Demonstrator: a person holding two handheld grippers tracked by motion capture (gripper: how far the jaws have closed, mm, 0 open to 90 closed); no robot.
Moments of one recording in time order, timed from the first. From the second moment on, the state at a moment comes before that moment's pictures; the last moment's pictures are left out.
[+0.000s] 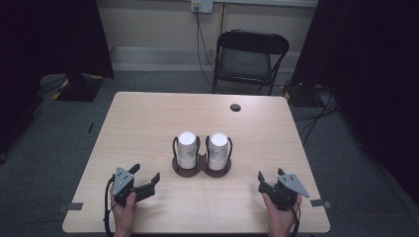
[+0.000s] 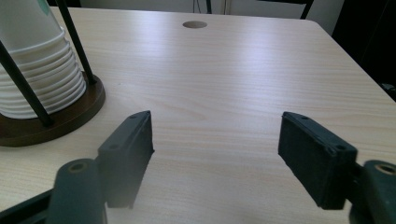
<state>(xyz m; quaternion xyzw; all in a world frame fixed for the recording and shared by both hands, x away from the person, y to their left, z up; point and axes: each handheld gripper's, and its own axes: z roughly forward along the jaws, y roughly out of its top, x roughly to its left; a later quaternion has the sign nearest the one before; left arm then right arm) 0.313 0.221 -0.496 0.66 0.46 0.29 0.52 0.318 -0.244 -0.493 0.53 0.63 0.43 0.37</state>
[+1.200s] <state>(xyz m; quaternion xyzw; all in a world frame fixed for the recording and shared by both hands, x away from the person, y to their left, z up) 0.313 0.220 -0.496 0.66 0.46 0.29 0.52 0.317 -0.232 -0.488 0.50 0.66 0.47 0.30</state>
